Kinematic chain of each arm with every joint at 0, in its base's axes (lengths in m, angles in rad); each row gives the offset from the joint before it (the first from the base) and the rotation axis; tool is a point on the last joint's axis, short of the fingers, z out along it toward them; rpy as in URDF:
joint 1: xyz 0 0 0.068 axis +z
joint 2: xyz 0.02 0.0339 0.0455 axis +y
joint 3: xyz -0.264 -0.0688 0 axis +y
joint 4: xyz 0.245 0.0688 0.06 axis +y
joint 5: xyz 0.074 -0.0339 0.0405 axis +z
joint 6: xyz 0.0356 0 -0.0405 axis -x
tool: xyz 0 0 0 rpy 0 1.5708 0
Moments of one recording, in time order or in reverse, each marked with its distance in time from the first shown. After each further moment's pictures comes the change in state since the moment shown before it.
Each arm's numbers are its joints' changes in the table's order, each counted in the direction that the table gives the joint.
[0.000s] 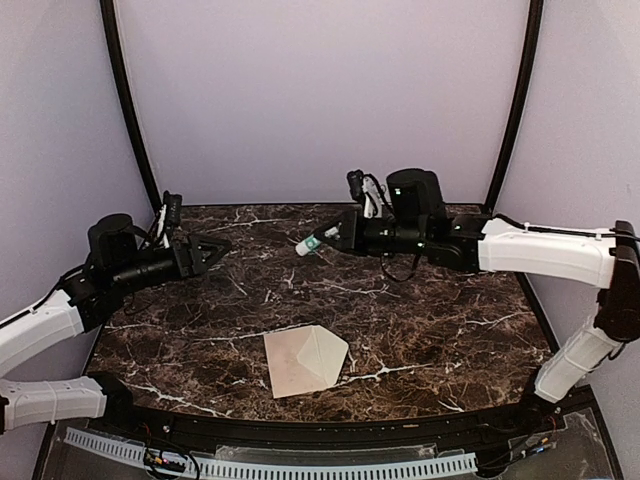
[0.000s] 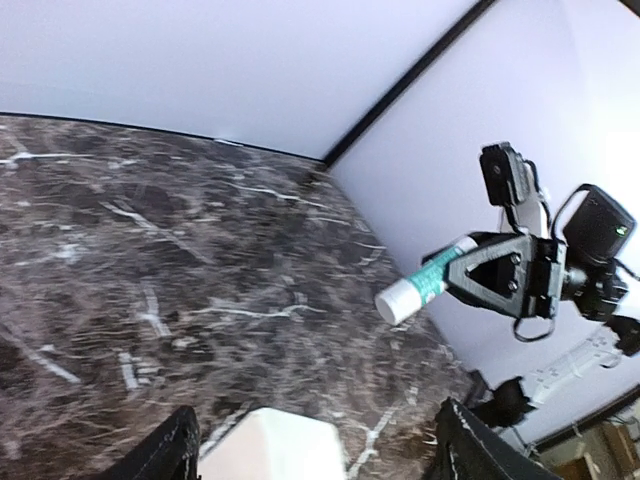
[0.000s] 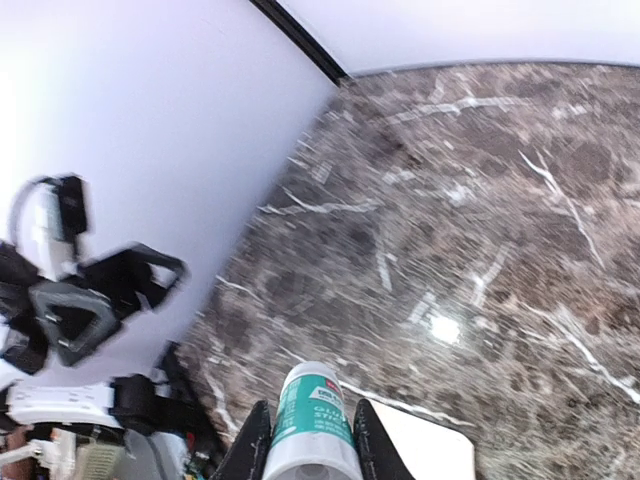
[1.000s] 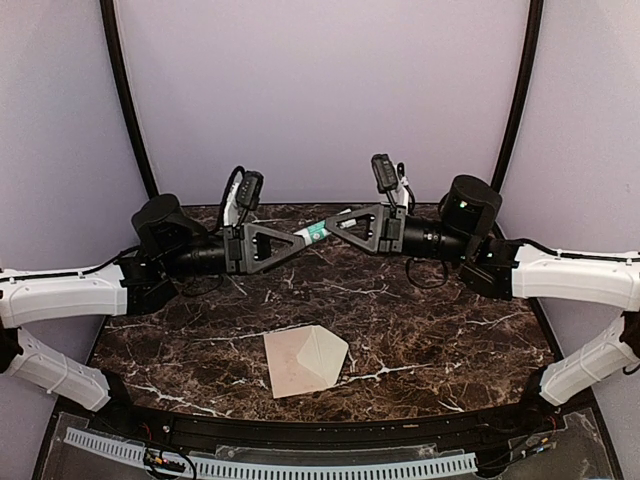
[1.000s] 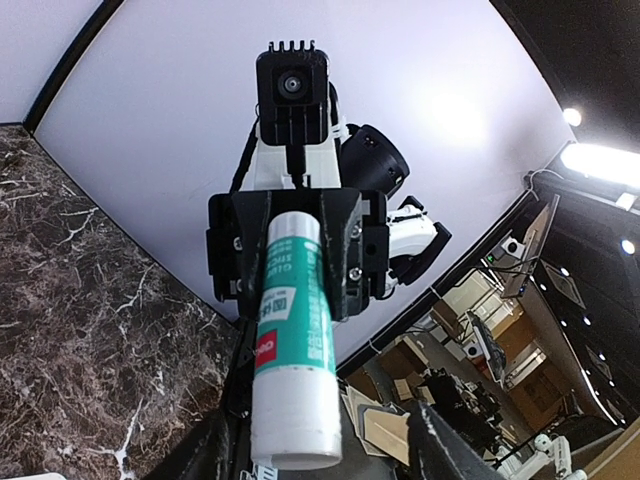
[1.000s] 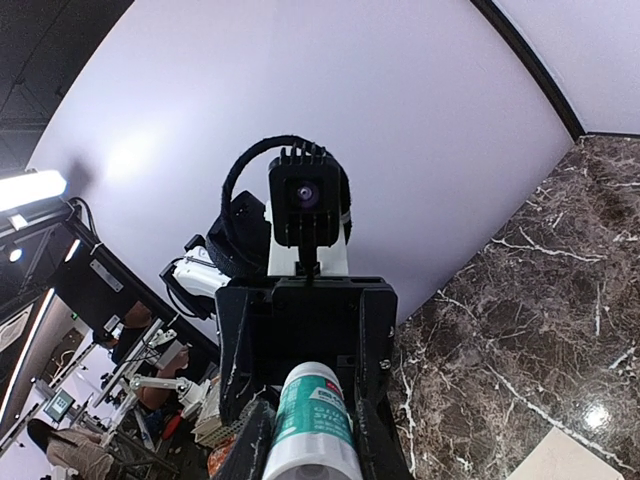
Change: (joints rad) left arm -0.401 0.385 -0.200 -0.570 -0.285 0.277; right arm -0.001 -0.270 0.305 -0.599 0.410 -0.179
